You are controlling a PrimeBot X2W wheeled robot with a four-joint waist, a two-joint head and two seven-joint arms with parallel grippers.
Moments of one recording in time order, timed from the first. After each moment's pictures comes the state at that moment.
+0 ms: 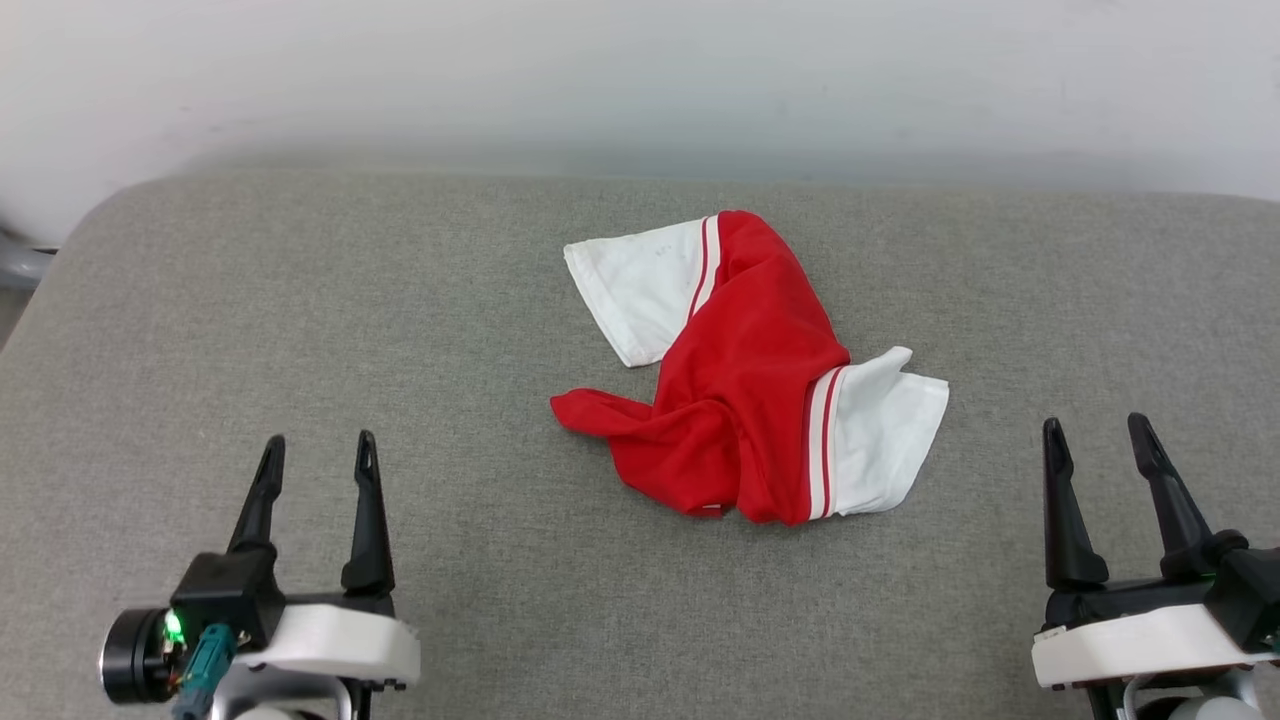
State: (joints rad) left arm -0.05 0.31 -0.23 -0.01 -0.33 0.26 -0.26; right arm -0.01 -0.05 -0.08 0.00 0.11 0.13 -0.26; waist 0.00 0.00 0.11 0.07
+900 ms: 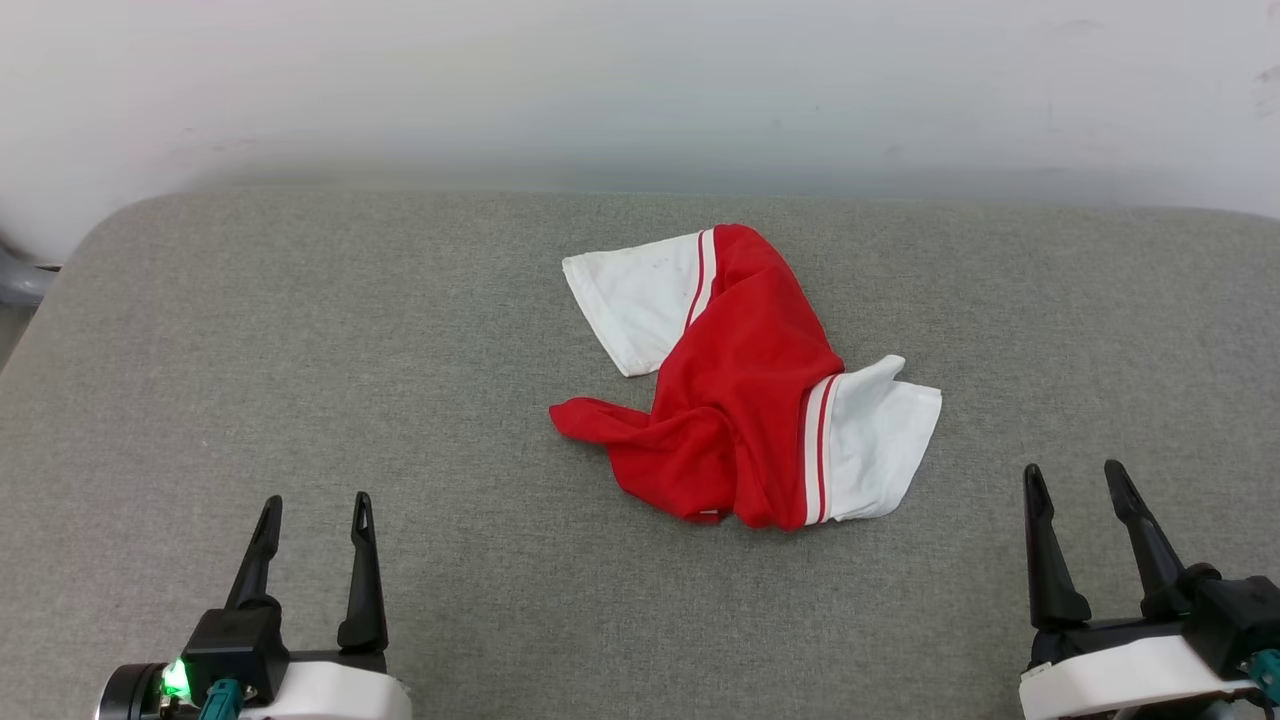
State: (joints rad) left arm 0.07 0.09 0.02 0.02 -0.07 0.03 -0.26; right arm 0.04 -0.05 -0.07 0.05 0.13 0.13 -0.26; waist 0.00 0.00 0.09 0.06
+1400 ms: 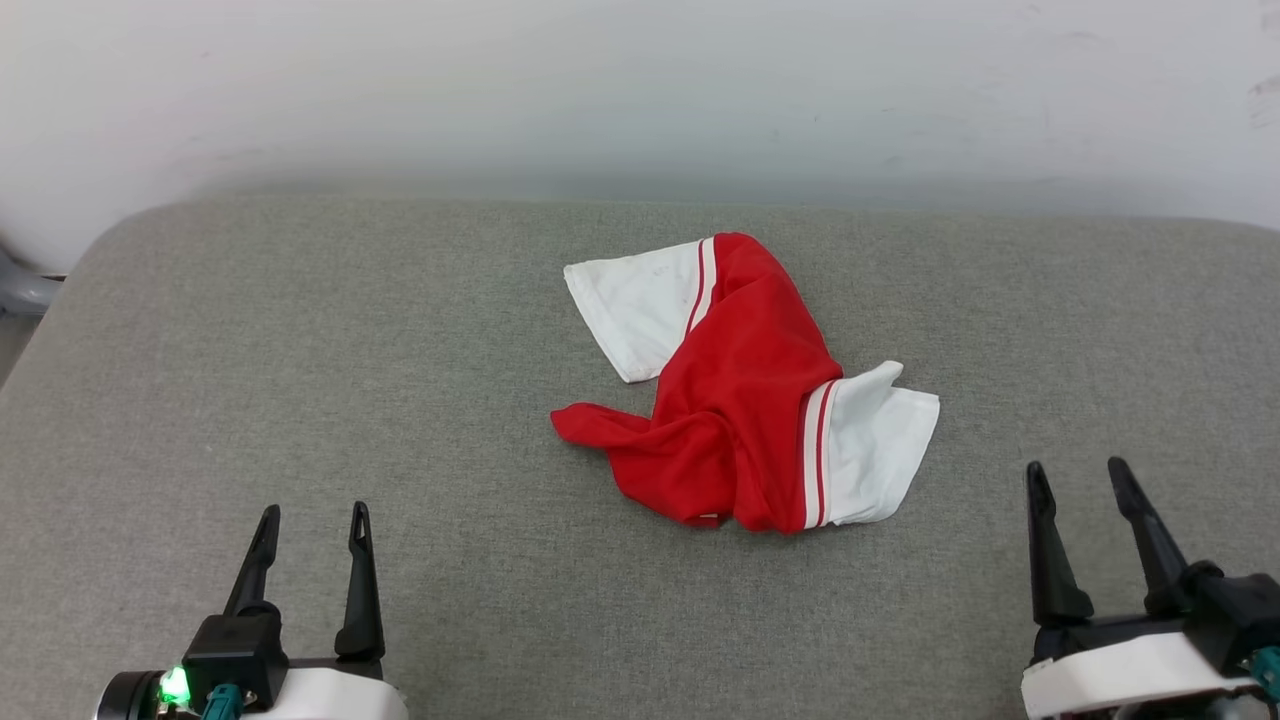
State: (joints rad) left arm 0.07 0.08 0.05 0.03 -0.04 0.01 -0.26; right arm 0.04 -0.05 -0.07 0.05 0.13 0.13 -0.26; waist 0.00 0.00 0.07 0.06
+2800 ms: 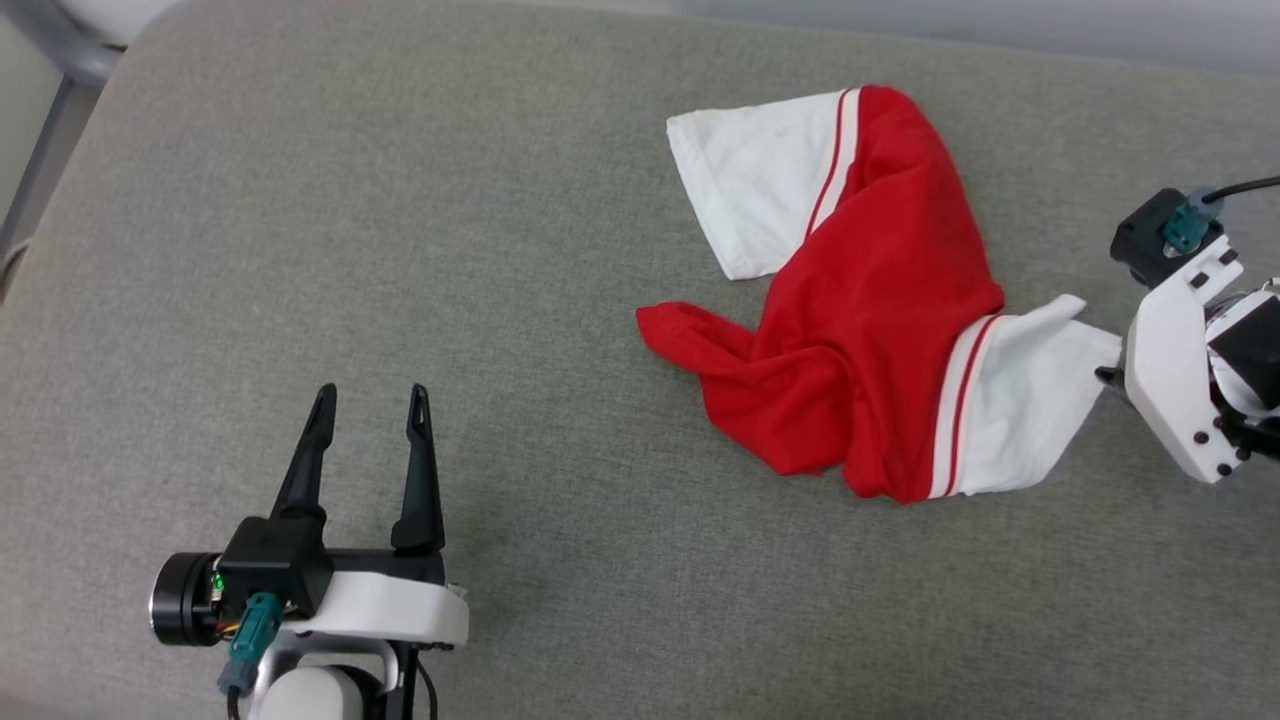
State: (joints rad) left arm -0.08 0.05 -0.03 0.00 -0.08 0.02 -0.26; right arm -0.82 -0.80 0.79 0.24 0.66 0.13 0.80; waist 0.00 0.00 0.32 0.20
